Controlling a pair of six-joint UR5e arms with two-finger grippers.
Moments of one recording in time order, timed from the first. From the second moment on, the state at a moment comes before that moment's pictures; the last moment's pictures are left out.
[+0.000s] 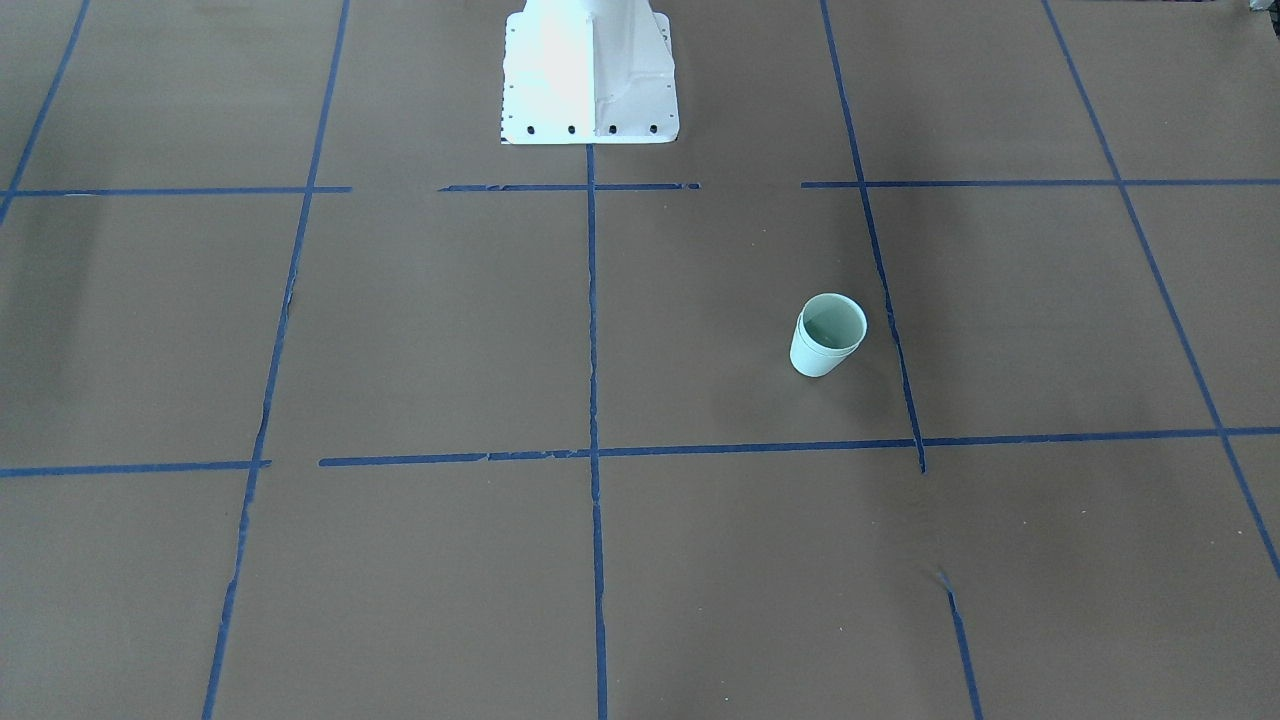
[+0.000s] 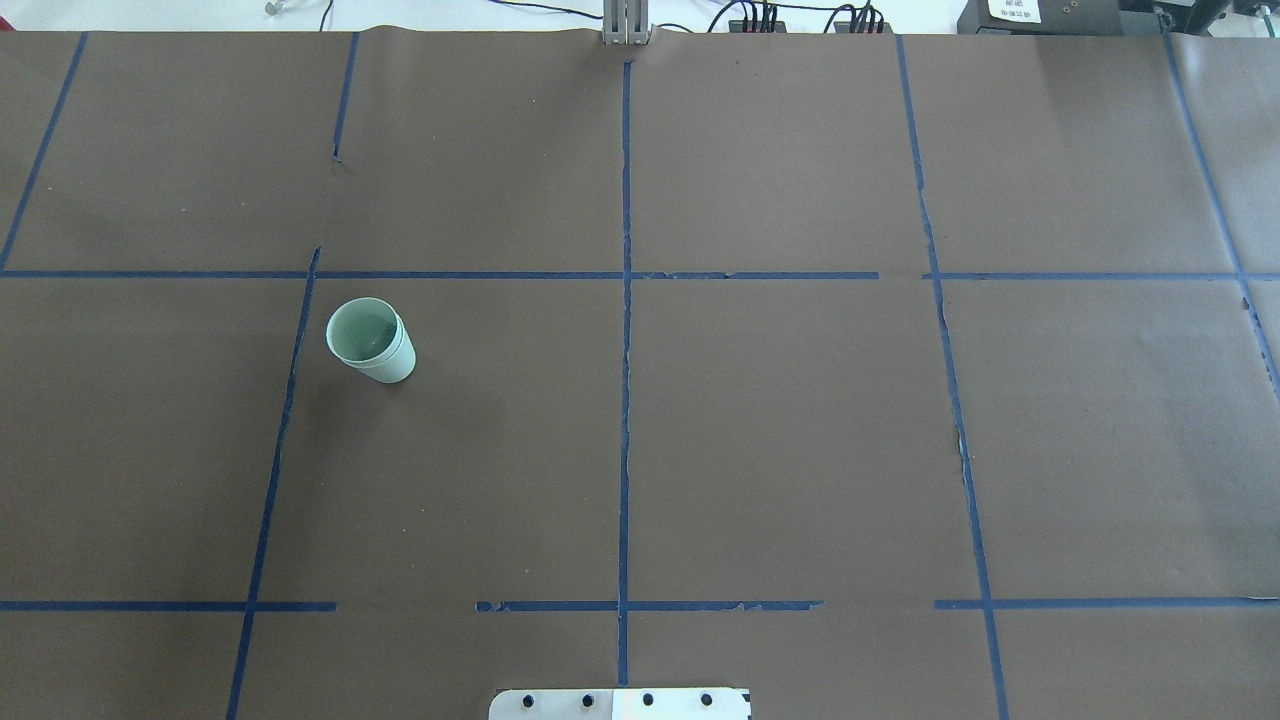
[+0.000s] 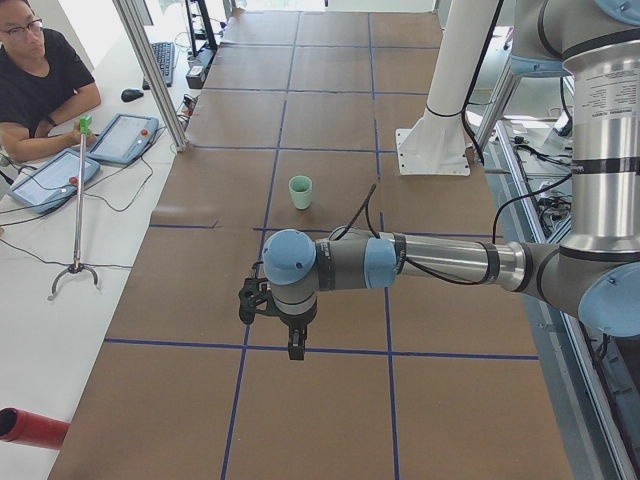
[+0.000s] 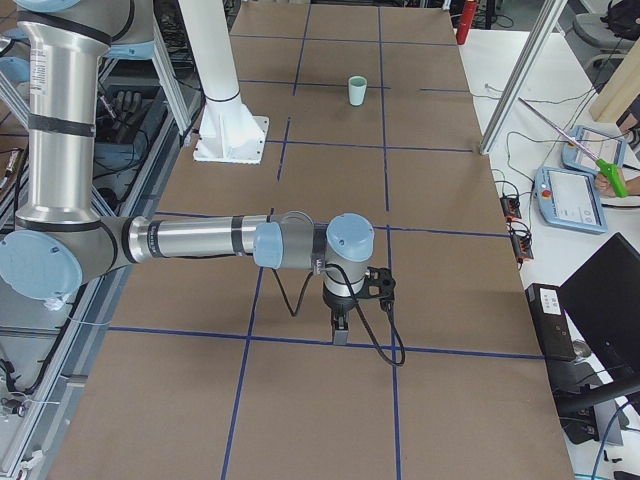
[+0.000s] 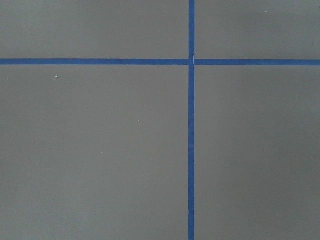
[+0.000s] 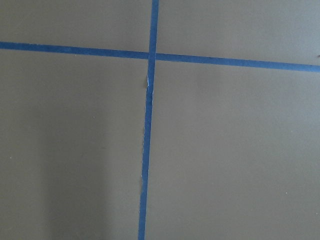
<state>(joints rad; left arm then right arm) -1.65 -1.47 -1.77 -1.41 -2.38 0.11 1.55 -1.70 1.79 -1.68 2.26 -0.04</state>
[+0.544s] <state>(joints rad) -1.65 -1.47 -1.78 -1.40 -2.37 0.11 1.55 -1.70 1.79 -1.68 2.26 -0.04</state>
